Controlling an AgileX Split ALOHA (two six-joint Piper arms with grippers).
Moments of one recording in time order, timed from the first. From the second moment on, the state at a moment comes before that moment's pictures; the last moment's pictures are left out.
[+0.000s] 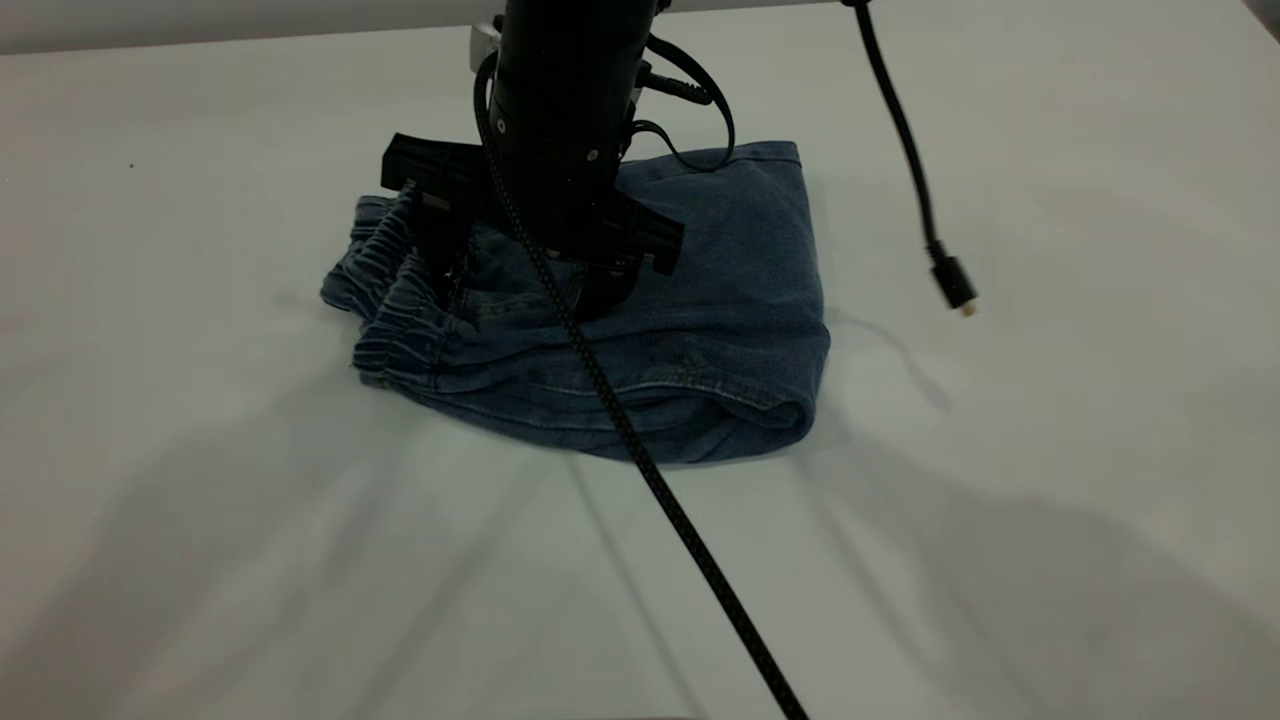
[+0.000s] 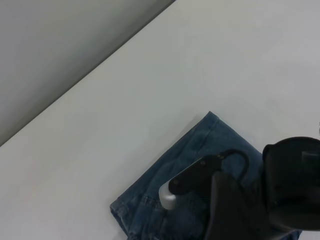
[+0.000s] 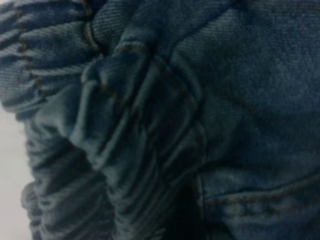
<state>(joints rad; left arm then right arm) -0.40 1.50 -1.48 -0.35 0.73 0.52 0.69 2.52 -1.92 0.33 0.78 0.72</state>
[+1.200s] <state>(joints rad) -0.40 1.50 -1.48 -0.35 0.74 0.52 0.80 2.54 -2.01 0.14 1.12 0.41</state>
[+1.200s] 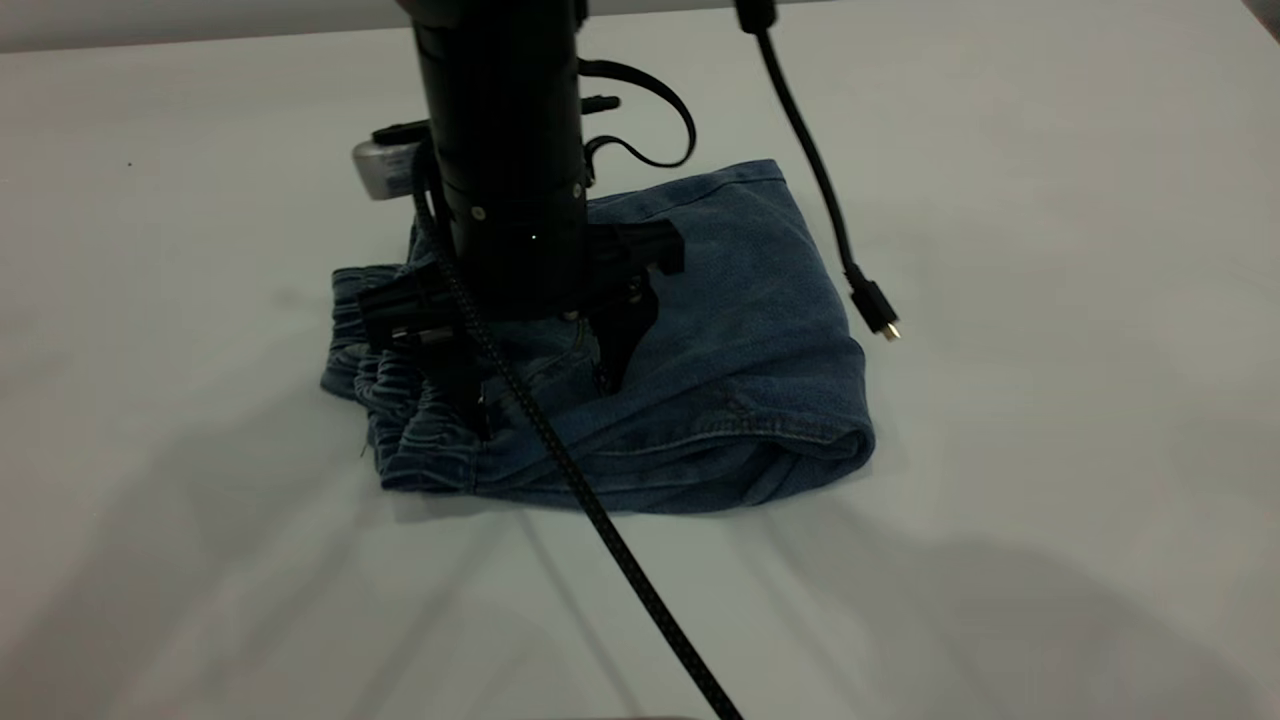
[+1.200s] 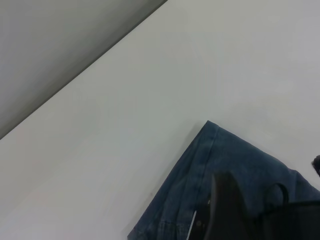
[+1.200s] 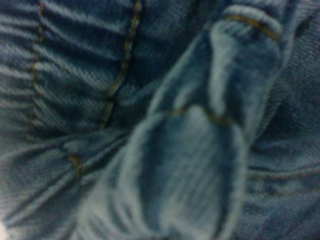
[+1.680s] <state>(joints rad) -0.40 1.31 -1.47 -0.31 0.76 0.52 0.81 2.43 -2.36 0.05 1.24 0.24</state>
